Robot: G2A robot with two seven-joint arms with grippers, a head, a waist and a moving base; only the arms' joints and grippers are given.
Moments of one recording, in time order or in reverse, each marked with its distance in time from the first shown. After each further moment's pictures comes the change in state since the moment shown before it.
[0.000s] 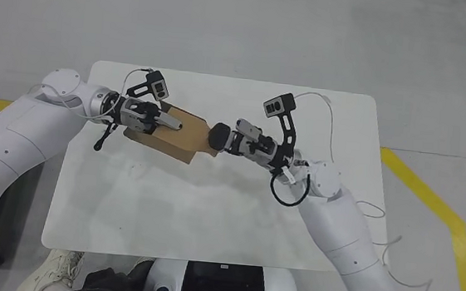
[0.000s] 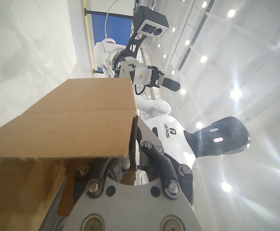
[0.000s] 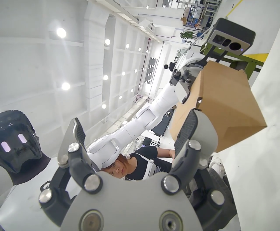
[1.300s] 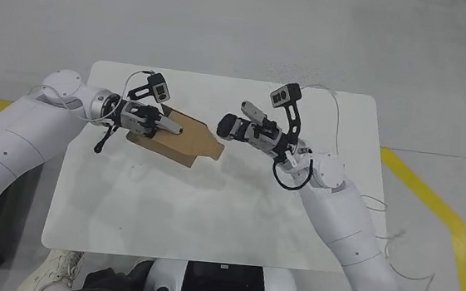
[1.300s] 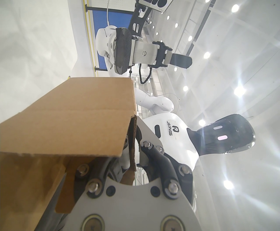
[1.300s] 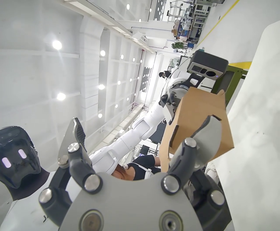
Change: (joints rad) left arm -0.004 0.013 0.017 -0.031 0.004 -0.016 0.000; right arm 0.053 -0.012 0.010 0.065 0.007 0.051 -0.032
